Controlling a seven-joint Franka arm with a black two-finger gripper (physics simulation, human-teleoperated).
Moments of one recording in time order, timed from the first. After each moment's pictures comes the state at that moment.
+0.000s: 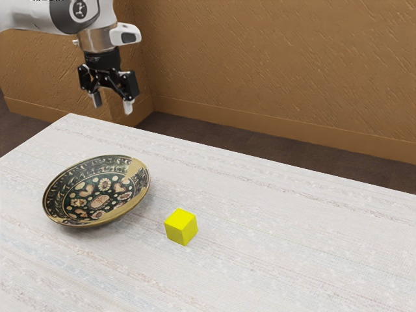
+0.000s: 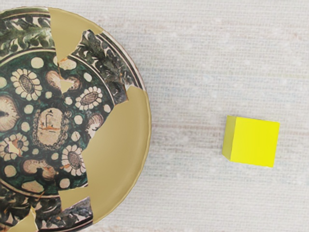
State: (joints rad) arm -0.11 0.09 0.16 -1.50 0.03 1.54 0.00
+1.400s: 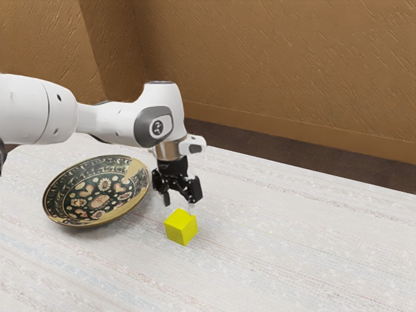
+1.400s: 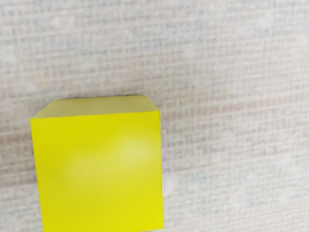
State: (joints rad) arm -0.14 0.31 0.00 -1.86 -0.17 1.97 0.08
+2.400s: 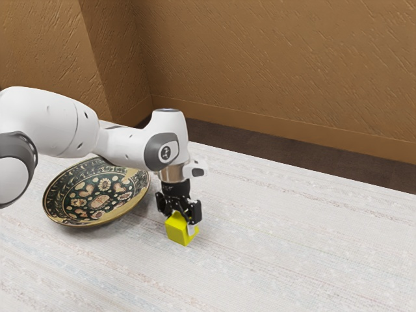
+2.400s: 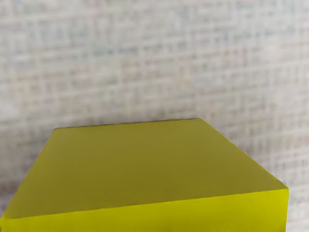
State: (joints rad) arm -0.14 0.46 0.02 -1.86 -0.18 2.06 0.12
